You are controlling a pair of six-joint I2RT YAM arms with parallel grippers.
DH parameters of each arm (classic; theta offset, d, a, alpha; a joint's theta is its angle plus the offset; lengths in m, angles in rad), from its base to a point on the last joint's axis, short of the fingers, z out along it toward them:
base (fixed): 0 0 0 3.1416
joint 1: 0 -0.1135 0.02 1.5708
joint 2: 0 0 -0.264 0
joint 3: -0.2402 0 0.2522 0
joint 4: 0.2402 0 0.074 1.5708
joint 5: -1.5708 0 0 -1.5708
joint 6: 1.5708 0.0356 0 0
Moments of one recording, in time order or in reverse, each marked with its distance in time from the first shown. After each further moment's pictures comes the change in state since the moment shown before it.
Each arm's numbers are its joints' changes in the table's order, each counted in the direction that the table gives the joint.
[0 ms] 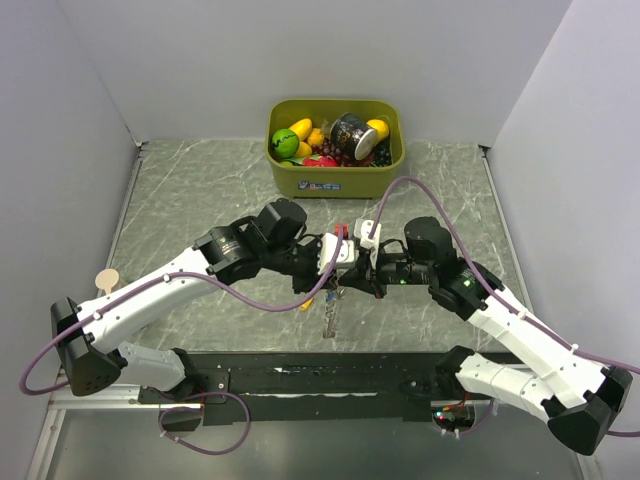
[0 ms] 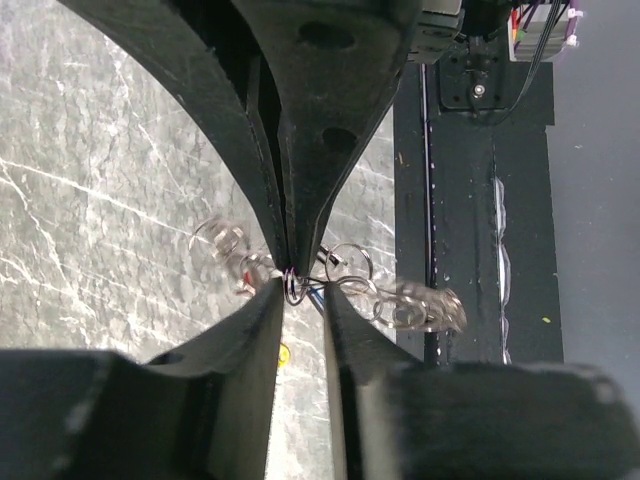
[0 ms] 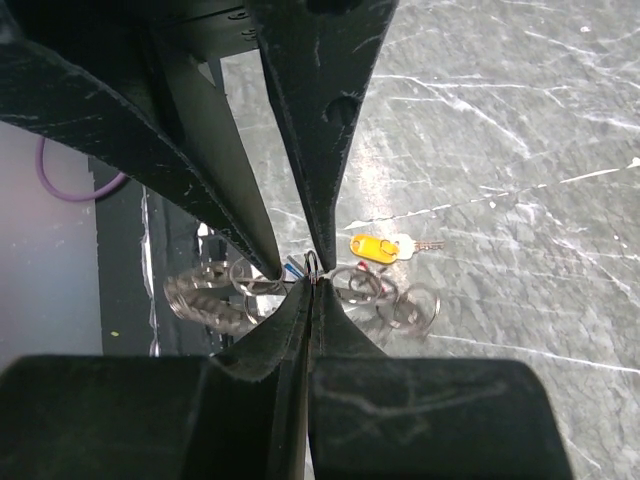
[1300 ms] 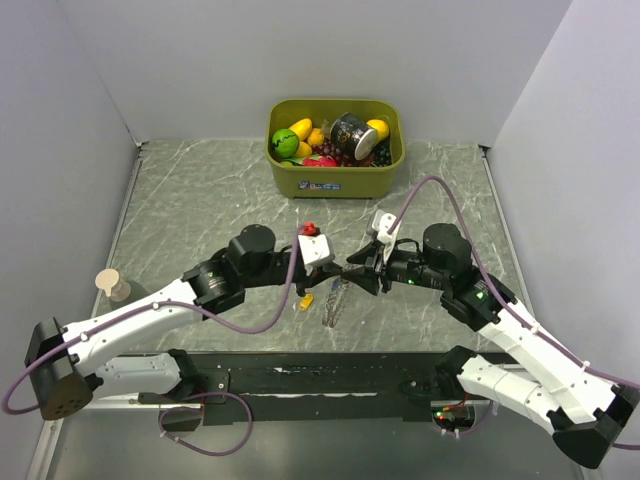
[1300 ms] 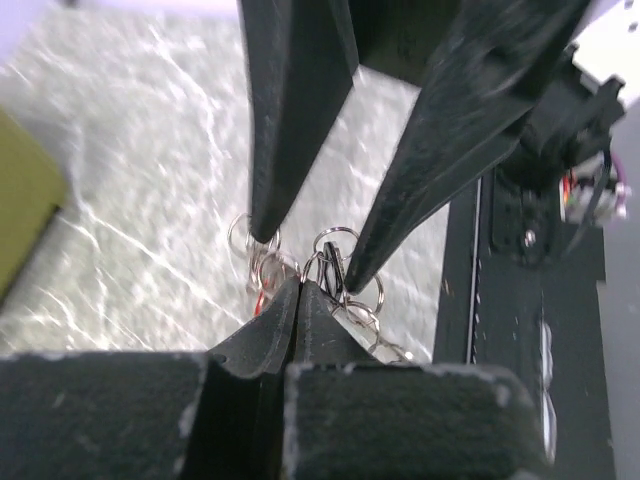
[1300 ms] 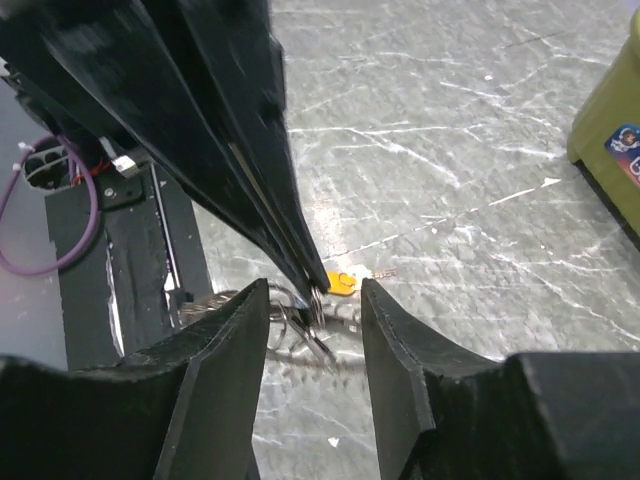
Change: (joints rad) left arm 0.000 -0.187 0.395 -0.629 0.113 -0.240; right arm 0.016 -0.099 0.043 -0.120 -0.112 0.092
